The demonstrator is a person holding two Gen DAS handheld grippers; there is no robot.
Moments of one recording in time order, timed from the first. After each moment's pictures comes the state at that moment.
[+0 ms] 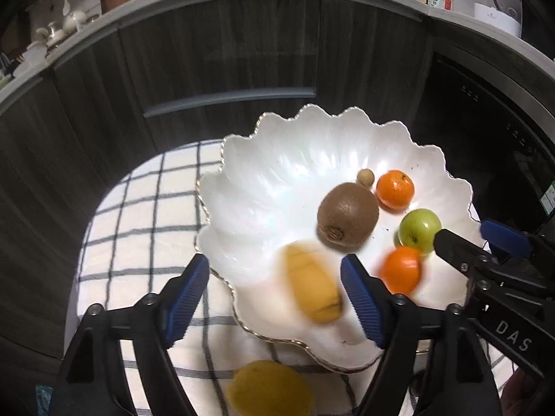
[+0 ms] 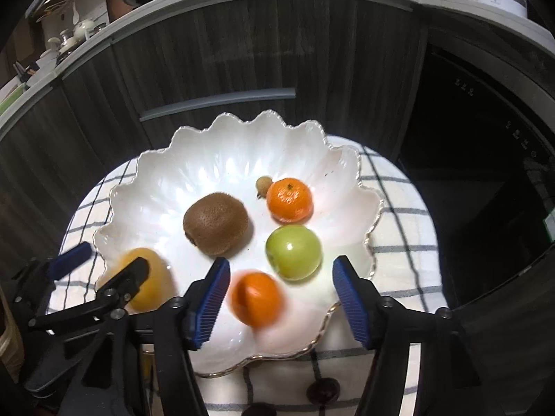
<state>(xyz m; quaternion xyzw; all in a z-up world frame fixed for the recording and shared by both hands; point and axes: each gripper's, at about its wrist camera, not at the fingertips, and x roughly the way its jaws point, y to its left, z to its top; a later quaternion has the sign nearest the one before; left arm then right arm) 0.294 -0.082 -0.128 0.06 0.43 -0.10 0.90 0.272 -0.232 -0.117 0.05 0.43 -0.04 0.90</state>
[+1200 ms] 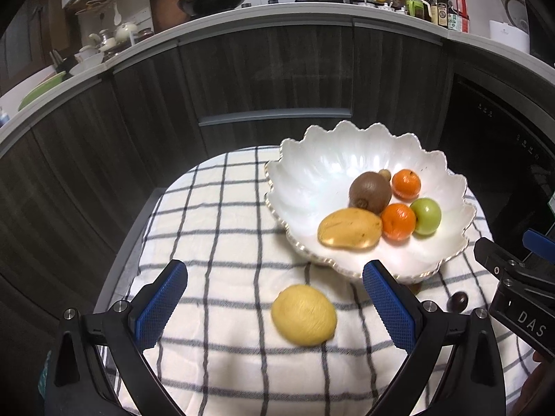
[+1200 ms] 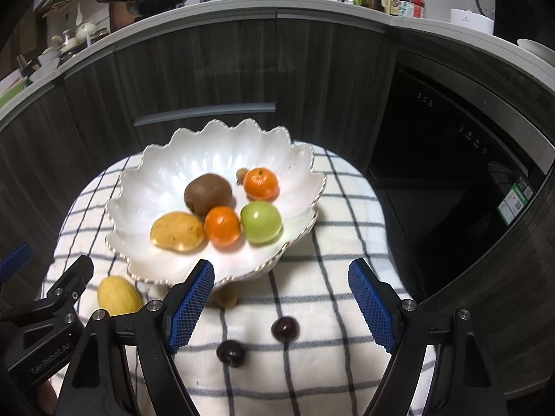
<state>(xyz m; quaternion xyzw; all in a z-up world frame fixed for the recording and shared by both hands) 0.201 -0.055 -0.101 0.06 0.38 -0.01 0.92 0.191 -0.233 -0.096 0.02 0.41 -0.07 0.91</state>
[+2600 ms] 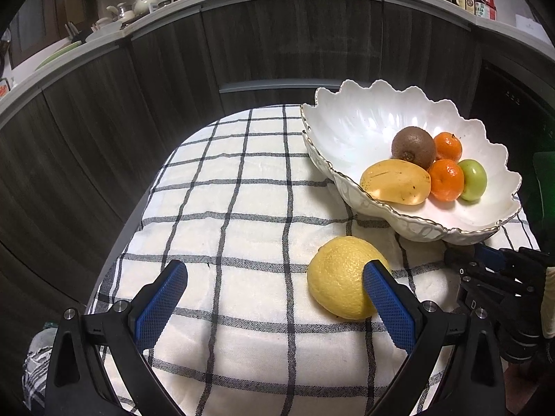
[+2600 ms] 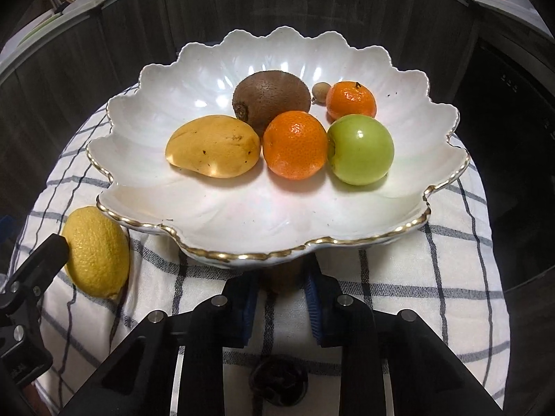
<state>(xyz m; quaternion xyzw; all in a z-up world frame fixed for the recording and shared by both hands) 0.200 -0.030 -0.158 0.04 0.41 0.03 0.91 0.240 -0.194 -0.194 -0.02 0.48 0.03 0.87</state>
